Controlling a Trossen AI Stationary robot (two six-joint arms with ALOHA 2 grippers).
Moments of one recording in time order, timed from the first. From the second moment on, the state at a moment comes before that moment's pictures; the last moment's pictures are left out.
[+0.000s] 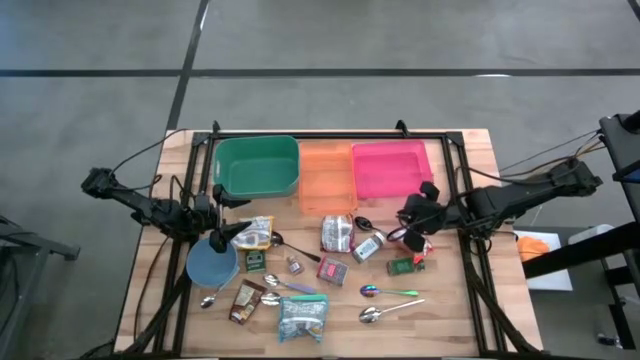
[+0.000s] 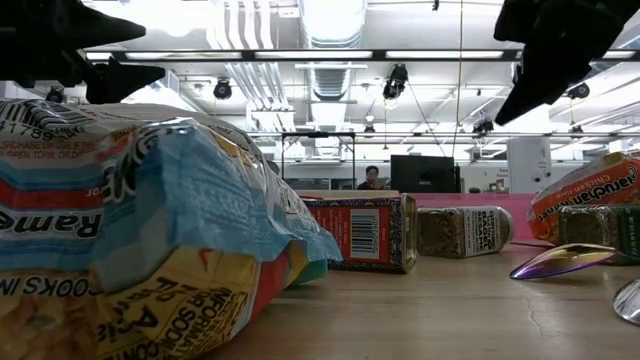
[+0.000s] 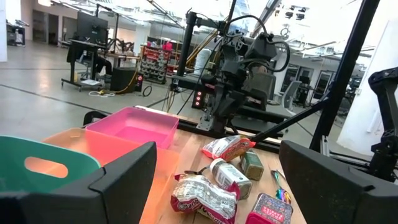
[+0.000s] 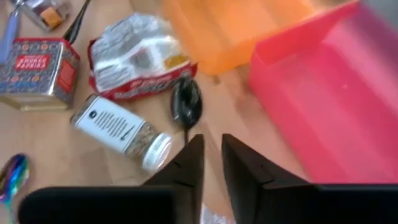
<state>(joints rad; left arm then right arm) -0.43 0.22 0.05 0.29 -0.59 -0.13 0.27 0.95 0.70 -0.70 0.44 0.57</state>
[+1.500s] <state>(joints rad) -0.43 0.22 0.08 0.17 -0.57 -0.38 0.63 1.49 1.07 -1.28 0.47 1.18</state>
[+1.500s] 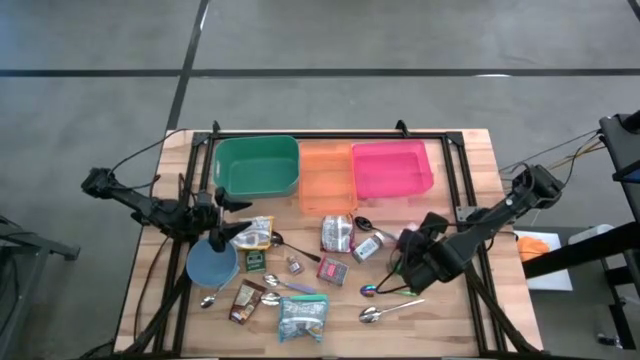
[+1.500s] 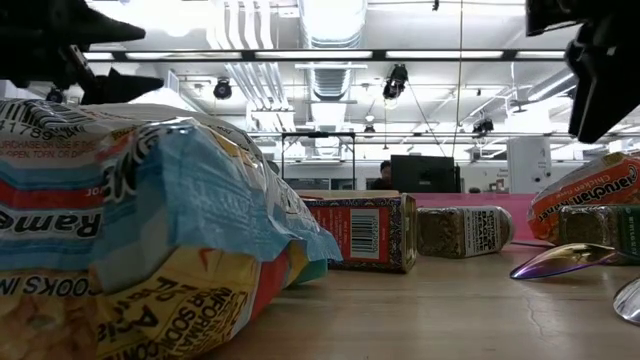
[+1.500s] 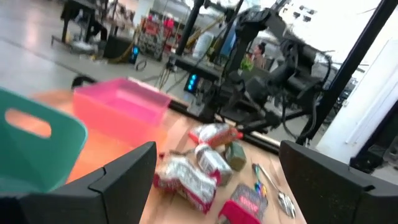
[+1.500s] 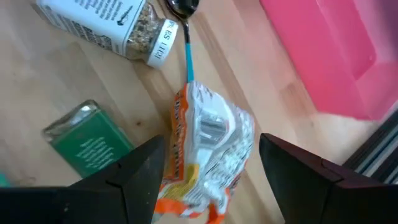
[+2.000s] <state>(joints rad) -0.43 0.22 0.09 0.10 -0.55 -0.47 0.67 1.49 0.97 -1.25 0.40 1.44</state>
